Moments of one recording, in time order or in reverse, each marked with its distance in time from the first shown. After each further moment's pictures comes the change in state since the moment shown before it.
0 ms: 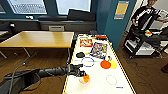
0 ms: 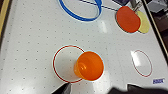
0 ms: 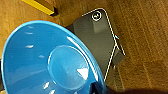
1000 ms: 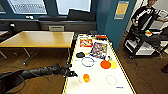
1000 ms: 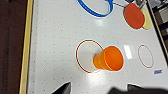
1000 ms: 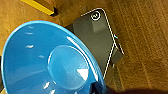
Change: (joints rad) left arm -0.005 -0.183 -0.025 -0.301 -0.169 0.310; right arm -0.014 -0.032 0.034 0.001 0.012 -0.001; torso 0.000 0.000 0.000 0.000
